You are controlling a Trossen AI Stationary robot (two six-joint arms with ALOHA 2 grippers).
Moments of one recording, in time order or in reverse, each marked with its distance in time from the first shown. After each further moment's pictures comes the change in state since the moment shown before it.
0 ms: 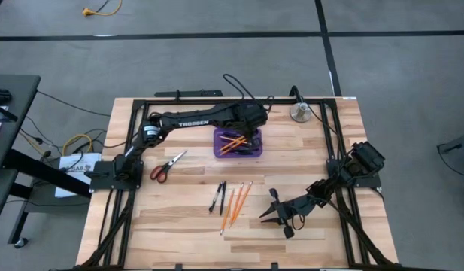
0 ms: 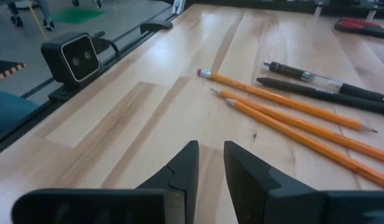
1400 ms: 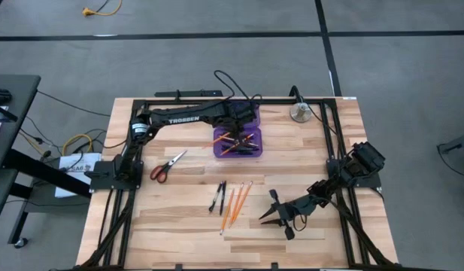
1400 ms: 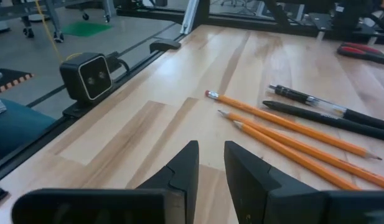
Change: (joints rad) left arm 0.024 -0.124 -0.143 -0.129 -0.056 -0.023; right arm 0.012 0.000 0.002 0.068 0.000 -0.047
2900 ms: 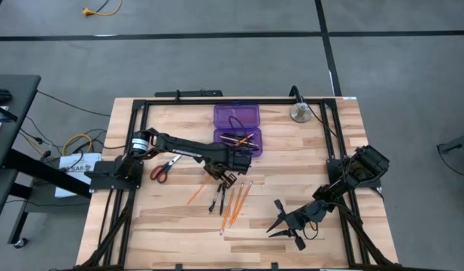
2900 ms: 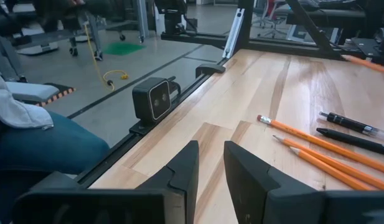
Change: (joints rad) left arm -0.304 0.006 -0.242 -0.311 0.137 -0.836; right arm 0.125 0.000 0.000 0.089 0.000 0.000
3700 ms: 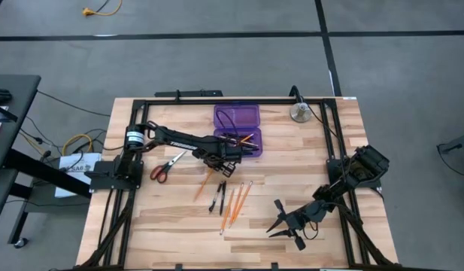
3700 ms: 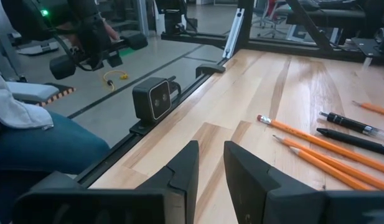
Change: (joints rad) left arm 0.134 -0.019 -0.293 0.349 -0.069 -0.026; right arm 0.000 0.000 0.000 0.000 0.000 0.000
